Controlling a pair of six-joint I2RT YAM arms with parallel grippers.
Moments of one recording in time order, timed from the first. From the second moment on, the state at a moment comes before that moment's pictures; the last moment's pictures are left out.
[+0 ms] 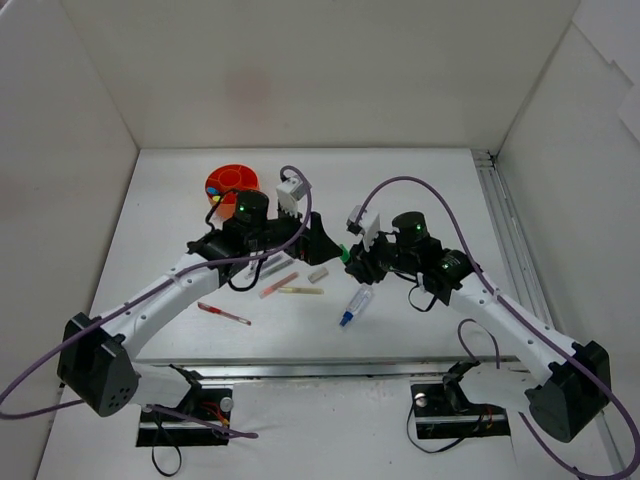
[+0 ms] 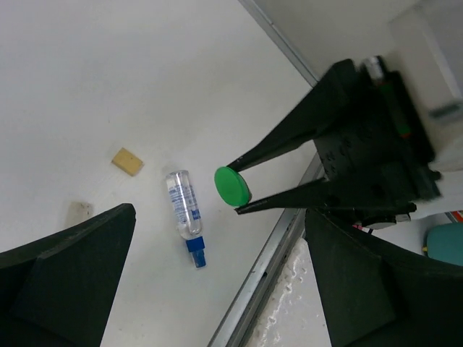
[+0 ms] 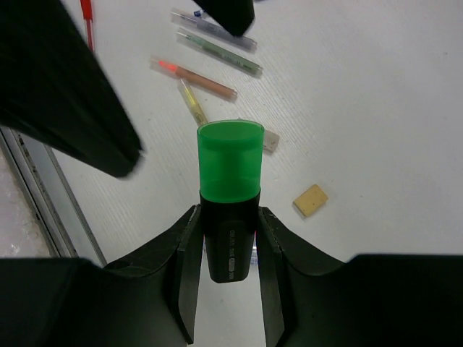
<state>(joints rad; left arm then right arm) -0.60 1.31 1.10 -0.13 0.55 -0.39 0.57 1.14 0.89 -0.34 -0.41 -0.23</state>
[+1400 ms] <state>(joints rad) -0.45 1.37 1.19 -0.16 0.10 -0.37 0.72 1.17 0.90 -0.14 0.11 0.10</state>
